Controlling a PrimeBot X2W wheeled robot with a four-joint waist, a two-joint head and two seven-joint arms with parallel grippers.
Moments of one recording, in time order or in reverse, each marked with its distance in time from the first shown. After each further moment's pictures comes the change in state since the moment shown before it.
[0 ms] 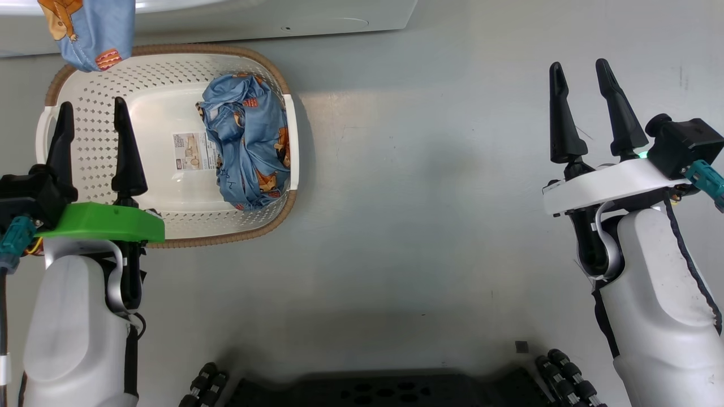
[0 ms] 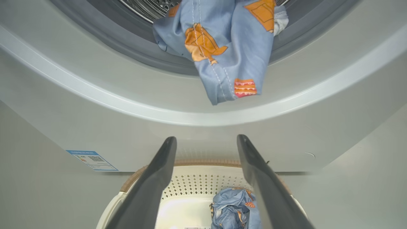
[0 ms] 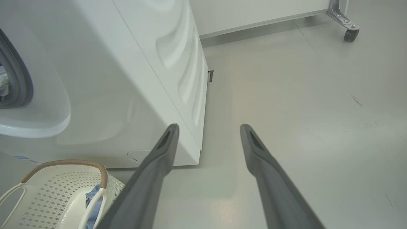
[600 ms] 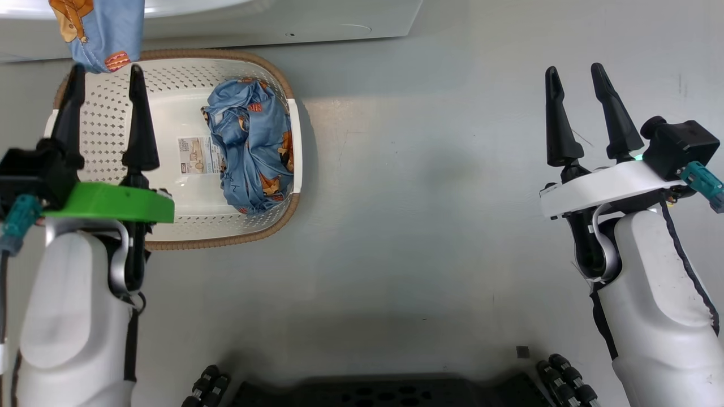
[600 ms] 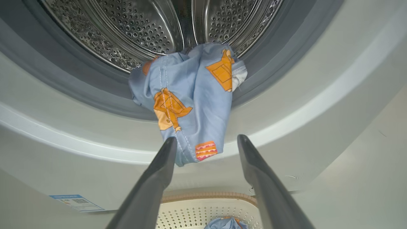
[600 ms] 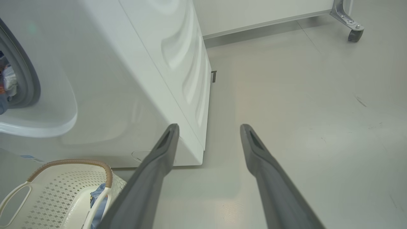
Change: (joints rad) left arm -0.027 0.013 -0.059 -0.078 0.013 -0.017 0.015; right arm 0.000 -0.002 0.008 0.013 0.006 0.000 0.000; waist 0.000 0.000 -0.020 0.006
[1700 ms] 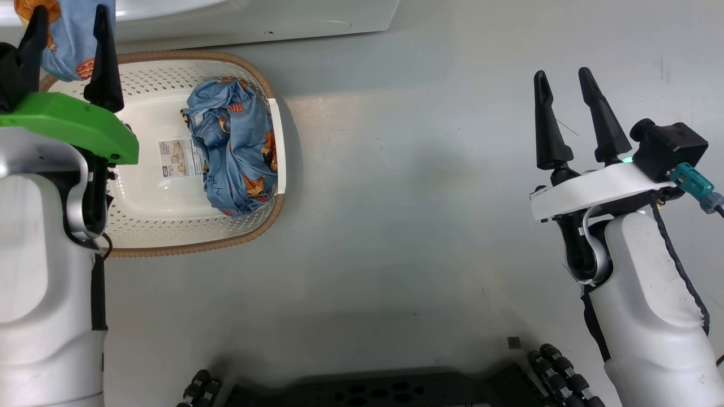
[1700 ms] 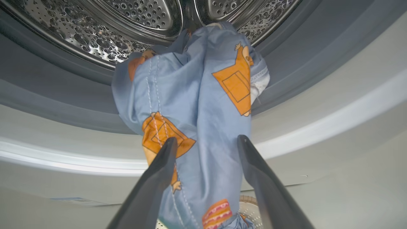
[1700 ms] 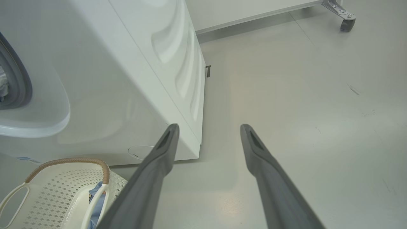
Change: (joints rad) left arm -0.176 0.054 0.024 -0.012 -0.013 0.041 0.334; right arm 0.000 0.016 0.019 0.012 0.022 0.000 0.000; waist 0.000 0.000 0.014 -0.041
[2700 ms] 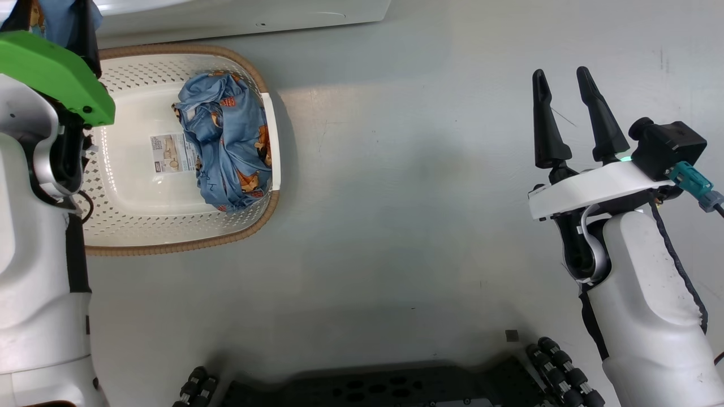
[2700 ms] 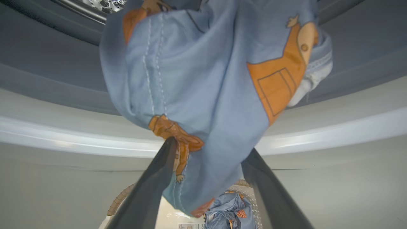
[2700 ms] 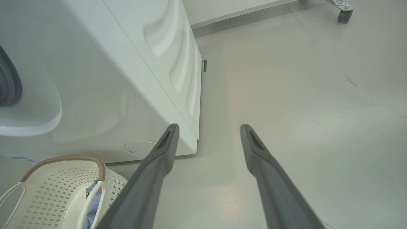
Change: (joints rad) left arm -0.119 0.012 0.032 0.065 -0.052 0.058 0.261; right arm -0.004 0.006 0.001 0.006 0.009 0.000 0.000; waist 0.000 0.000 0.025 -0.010
